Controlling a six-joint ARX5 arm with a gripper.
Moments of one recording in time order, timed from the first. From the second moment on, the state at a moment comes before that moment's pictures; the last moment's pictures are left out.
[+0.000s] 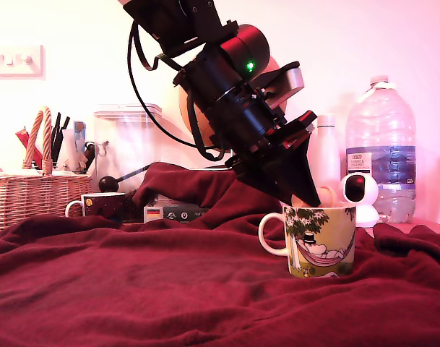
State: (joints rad) arm -0.77 2.07 1.61 -0.49 0.37 0.23
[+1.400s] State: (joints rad) arm -0.72 1.95 1.70 -0.63 0.39 0.24
